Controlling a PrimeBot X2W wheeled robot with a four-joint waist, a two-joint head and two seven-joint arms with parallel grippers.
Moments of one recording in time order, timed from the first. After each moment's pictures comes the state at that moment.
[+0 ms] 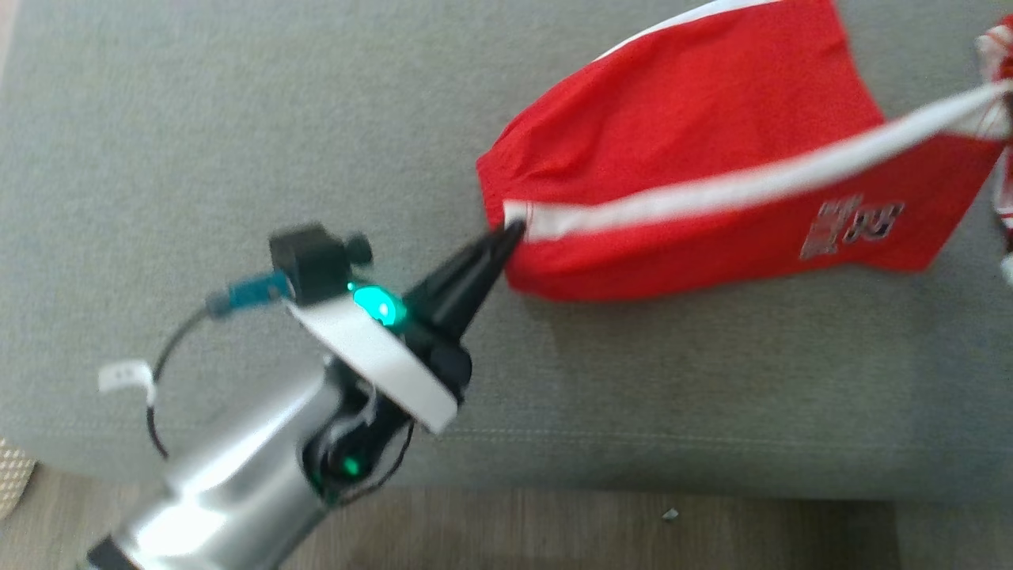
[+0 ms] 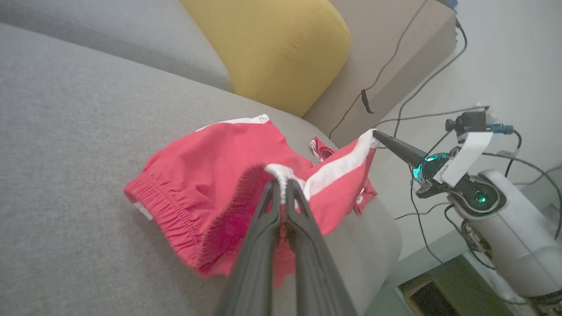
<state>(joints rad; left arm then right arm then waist) -0.55 0.37 -0.93 0.10 -1.01 -0.13 -0.24 -0.34 -0.45 -0.03 0.06 0.57 0.13 0.43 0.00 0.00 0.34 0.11</state>
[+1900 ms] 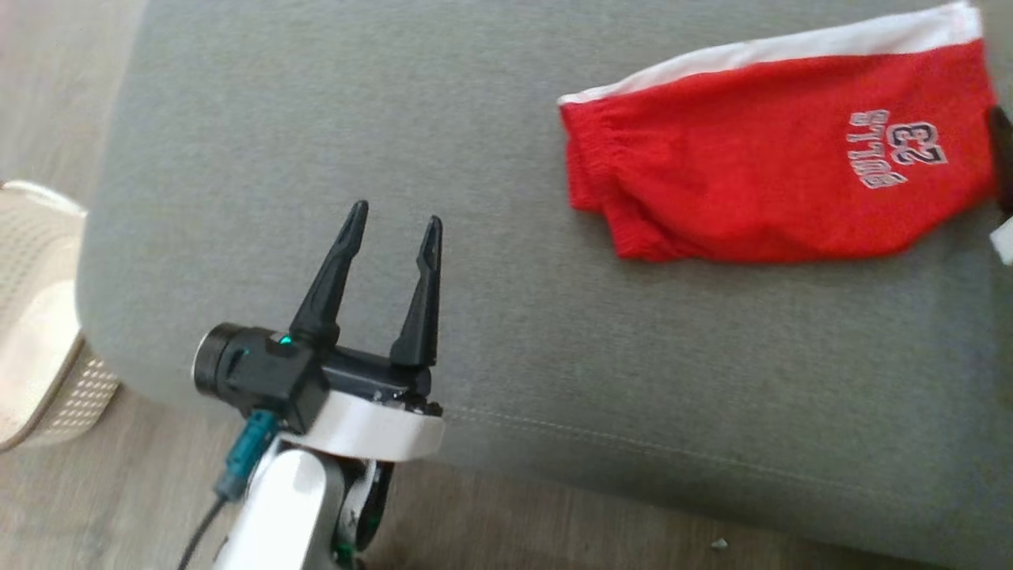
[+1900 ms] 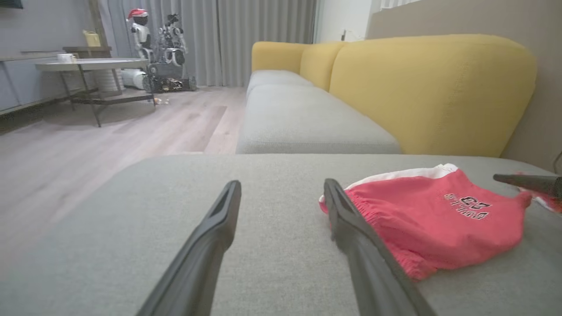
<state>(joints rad) -0.17 0.05 -0.37 -0.06 -0.16 0.06 -0.26 -0.59 -0.47 0.03 0.62 0.47 0.13 0.26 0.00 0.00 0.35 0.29</state>
